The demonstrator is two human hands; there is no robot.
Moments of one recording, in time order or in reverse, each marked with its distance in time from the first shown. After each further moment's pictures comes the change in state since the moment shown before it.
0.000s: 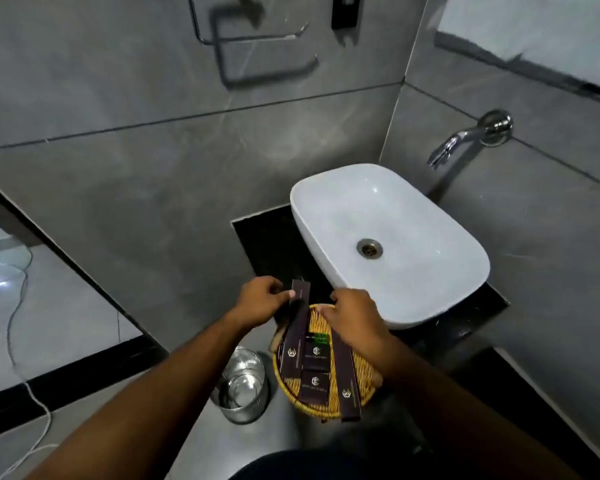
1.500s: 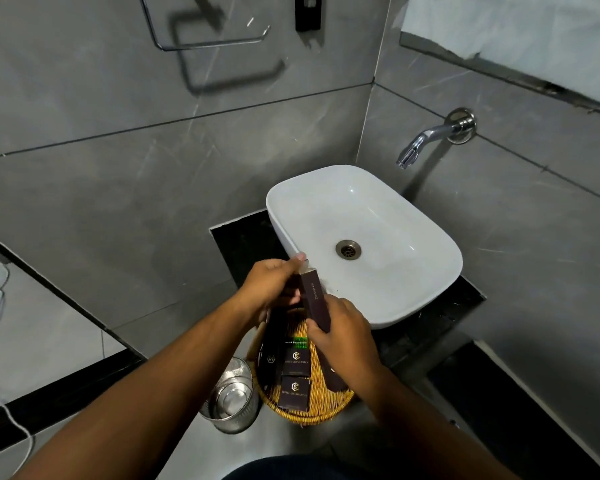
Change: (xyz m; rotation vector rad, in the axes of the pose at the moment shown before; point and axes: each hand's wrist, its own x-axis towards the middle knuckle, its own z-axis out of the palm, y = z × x) left_hand 0.006 0.077 0.015 -0.710 -0.173 -0.147; right_hand -0.031 0.026 0.003 0.186 0.231 -0.095
